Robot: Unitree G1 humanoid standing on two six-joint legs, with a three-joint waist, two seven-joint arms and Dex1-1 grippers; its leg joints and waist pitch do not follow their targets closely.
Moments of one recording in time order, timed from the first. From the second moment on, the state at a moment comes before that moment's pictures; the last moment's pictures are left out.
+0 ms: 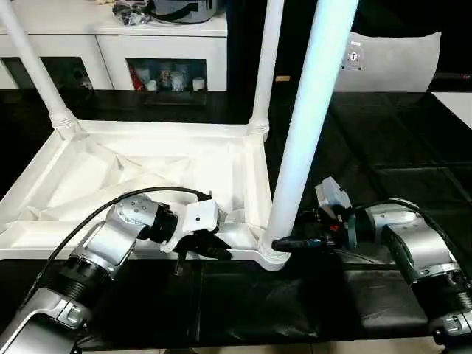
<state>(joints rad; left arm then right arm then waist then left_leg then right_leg) -0.50 0.50 -0.40 0.34 -0.02 0.11 -1.35 -0.42 -0.48 0.18 0.33 0.27 0.20 1.42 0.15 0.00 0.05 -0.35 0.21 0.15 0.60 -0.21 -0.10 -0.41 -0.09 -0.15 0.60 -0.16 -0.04</state>
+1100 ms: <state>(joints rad) -0.58 0.17 -0.27 0.41 0.05 0.46 -0.75 -0.47 -0.14 -0.03 0.38 0.16 0.30 0.55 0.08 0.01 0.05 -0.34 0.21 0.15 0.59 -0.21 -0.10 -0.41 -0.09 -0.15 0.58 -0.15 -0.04</state>
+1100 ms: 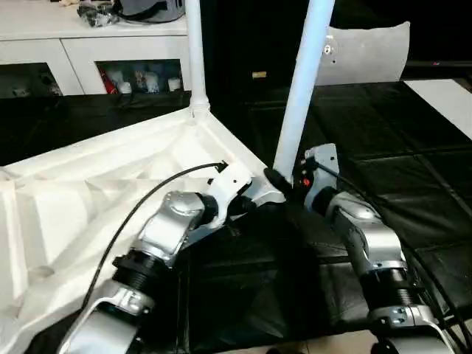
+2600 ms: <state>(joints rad) -0.56 0.48 -0.41 0.43 -0.01 0.07 -1.41 -0.43 -0.48 0.18 0.37 0.27 0.20 1.47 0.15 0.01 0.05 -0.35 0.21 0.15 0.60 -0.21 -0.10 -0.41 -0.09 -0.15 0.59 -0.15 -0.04</state>
